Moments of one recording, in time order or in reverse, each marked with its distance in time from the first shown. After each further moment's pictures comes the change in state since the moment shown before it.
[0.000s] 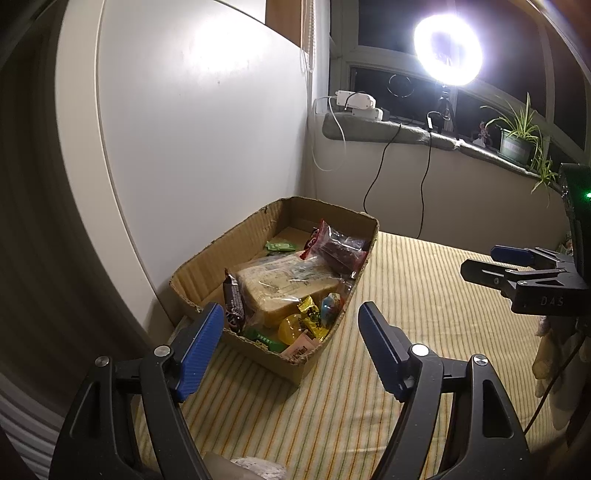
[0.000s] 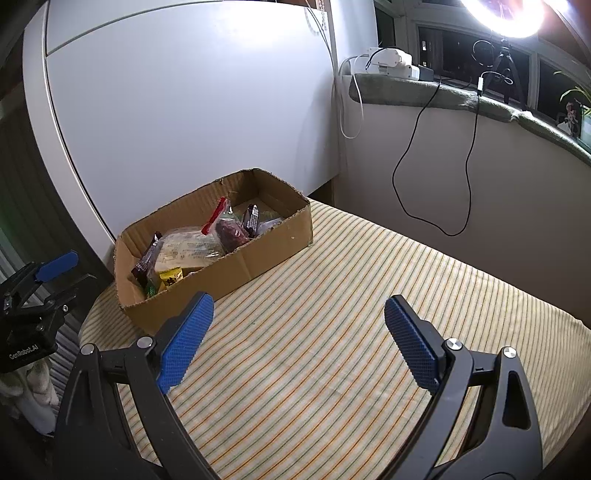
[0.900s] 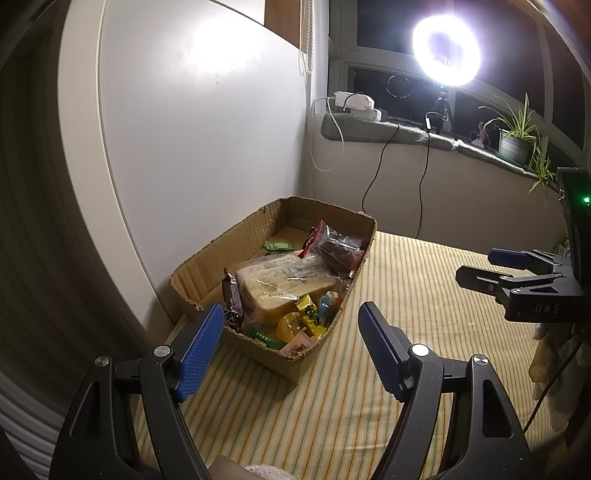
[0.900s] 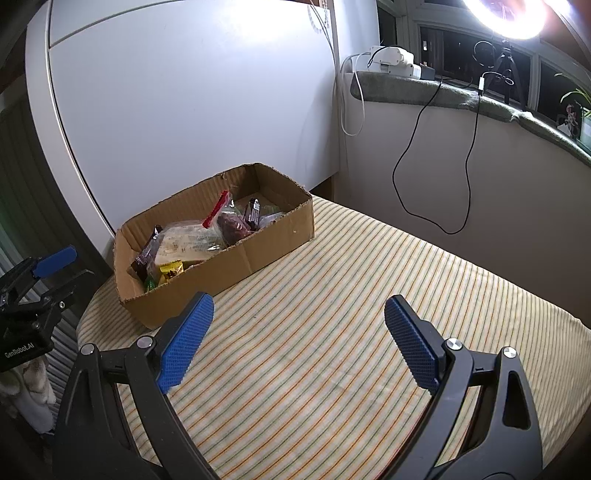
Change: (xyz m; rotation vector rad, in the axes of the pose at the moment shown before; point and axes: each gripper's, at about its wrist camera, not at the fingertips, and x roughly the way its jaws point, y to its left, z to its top) left arm -0.003 -0.001 -0.002 -0.003 -0.004 0.001; right arm 0.000 0.004 -0.004 -0.015 0.012 -0.005
